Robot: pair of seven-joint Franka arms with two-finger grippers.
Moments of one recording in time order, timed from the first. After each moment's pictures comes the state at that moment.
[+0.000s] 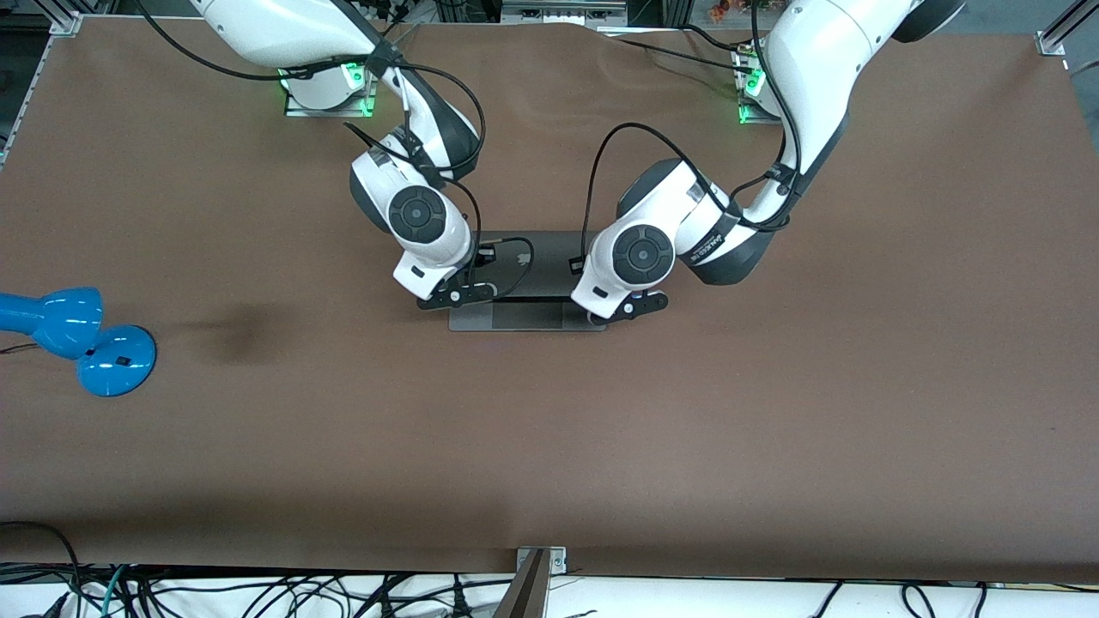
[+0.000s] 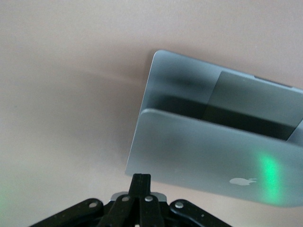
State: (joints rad) left arm -0.26 0.72 -0.47 -1.44 -0.02 1.85 -0.95; right arm 0.29 0.56 0.36 -1.78 -0.09 2.15 0.51
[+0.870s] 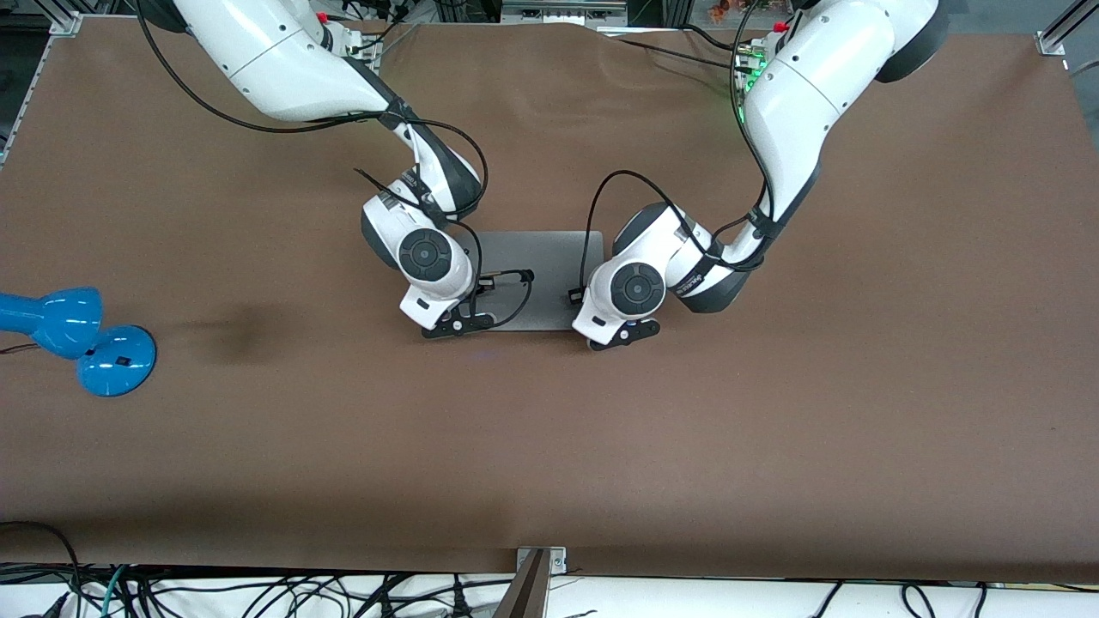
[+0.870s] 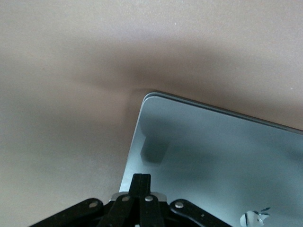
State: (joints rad) left arm -0.26 0.87 -0.46 -1.44 0.05 2.02 -0.95; right arm 0.29 0.71 0.34 -1.70 -0.18 2.21 0.51
